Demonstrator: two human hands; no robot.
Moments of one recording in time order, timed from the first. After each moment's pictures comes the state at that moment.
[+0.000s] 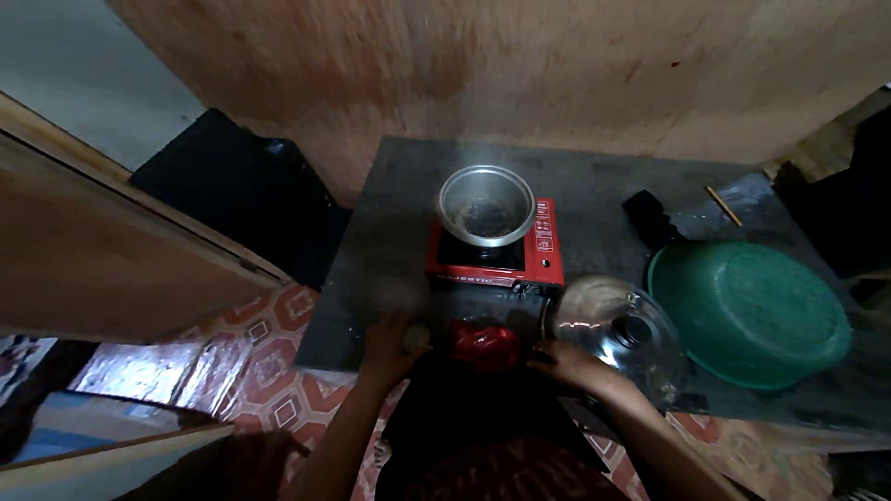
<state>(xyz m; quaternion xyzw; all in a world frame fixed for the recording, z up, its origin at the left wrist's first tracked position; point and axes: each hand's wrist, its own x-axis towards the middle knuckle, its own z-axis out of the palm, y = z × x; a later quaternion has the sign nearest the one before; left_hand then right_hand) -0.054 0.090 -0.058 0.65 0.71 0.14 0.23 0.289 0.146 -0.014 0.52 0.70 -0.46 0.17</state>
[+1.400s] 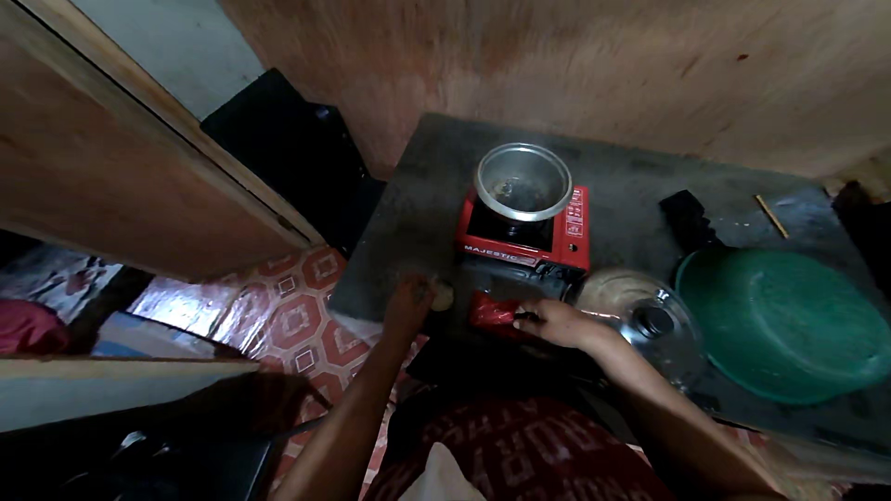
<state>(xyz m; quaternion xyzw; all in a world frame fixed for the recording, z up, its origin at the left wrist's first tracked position) -0.050 0.071 -0.025 0.54 0.74 0.26 0.31 0.233 0.151 0.019 0.42 0.78 -0.44 0.15</state>
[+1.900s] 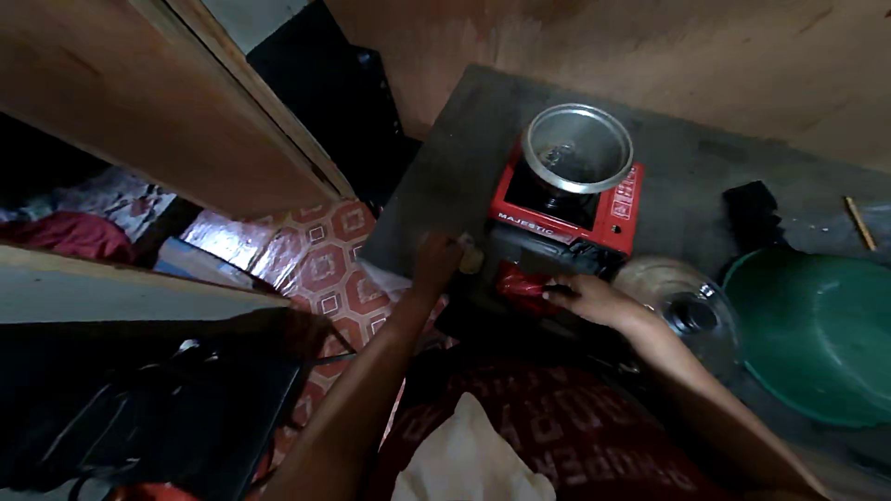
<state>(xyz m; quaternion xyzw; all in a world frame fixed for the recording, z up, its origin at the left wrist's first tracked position) -0.057 0.069 -0.037 0.52 0.74 0.31 0.29 0.225 0.149 0.019 0.42 0.79 -0.43 0.14</state>
